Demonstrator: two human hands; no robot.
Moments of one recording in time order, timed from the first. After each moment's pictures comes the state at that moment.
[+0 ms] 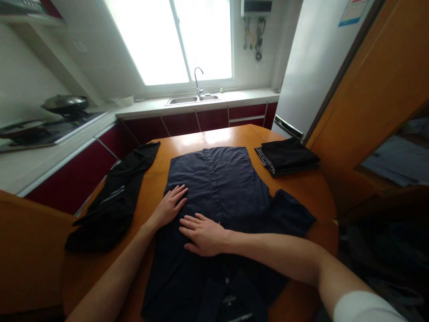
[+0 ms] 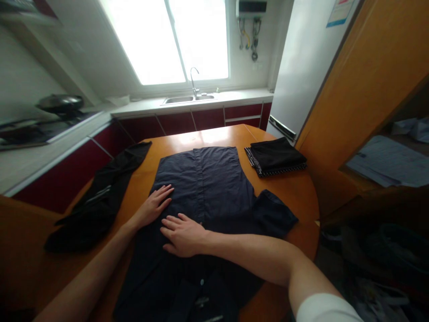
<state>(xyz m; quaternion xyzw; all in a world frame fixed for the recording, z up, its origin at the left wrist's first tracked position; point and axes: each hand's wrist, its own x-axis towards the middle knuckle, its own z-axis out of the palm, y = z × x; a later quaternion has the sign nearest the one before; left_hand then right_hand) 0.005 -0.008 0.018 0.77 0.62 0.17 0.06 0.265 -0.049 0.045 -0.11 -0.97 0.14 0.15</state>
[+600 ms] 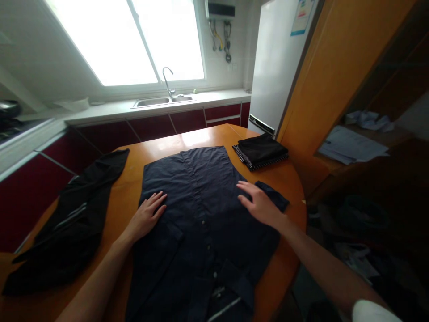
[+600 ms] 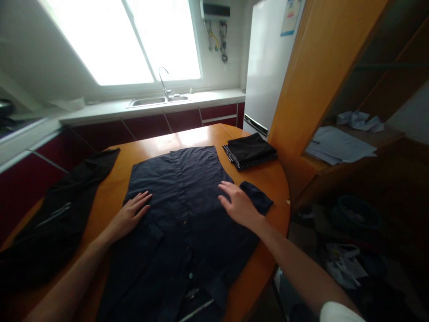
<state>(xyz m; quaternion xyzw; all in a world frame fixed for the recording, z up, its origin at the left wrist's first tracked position) -0.007 0.001 0.008 0.78 0.60 0.16 0.05 0.455 -0.033 0.089 -0.47 -0.79 0.20 0.34</state>
